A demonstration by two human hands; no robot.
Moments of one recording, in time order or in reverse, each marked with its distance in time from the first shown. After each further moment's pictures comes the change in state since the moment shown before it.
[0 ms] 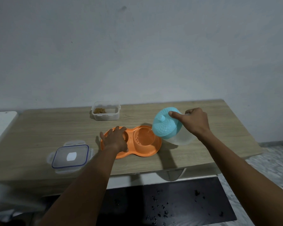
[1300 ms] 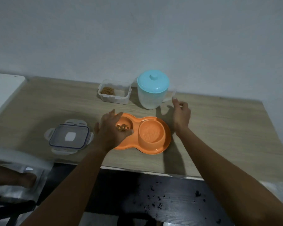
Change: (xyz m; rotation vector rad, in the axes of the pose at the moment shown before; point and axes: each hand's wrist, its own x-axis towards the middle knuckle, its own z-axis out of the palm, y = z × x) left_hand 0.004 -0.026 0.026 -0.351 0.267 -0.100; right_hand 0.061 0.014 0.145 0.379 -0.093 0.288
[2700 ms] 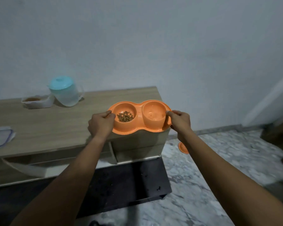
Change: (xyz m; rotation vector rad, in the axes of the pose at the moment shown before) left_hand -0.224 0.319 0.088 -0.531 0.185 -0.142; right_hand -0.079 0.112 -0.444 0.217 0.082 0.107
